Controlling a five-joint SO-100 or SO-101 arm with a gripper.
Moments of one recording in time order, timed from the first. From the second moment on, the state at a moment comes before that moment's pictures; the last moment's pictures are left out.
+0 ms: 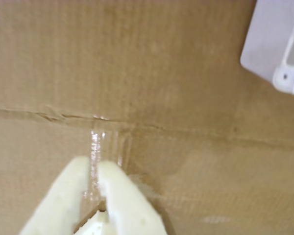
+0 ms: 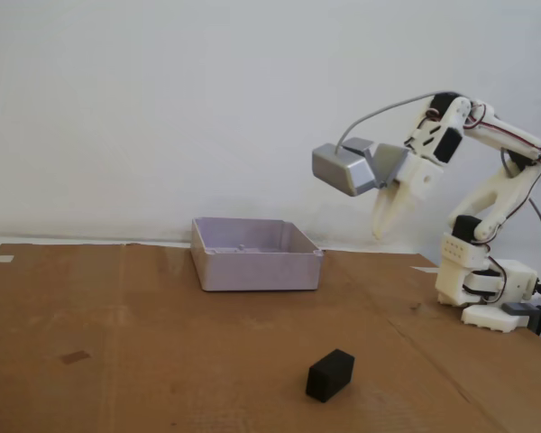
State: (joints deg) arm -7.8 127.6 114.3 76.9 6.9
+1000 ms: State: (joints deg) arm -20.7 106.4 104.2 60.4 6.9
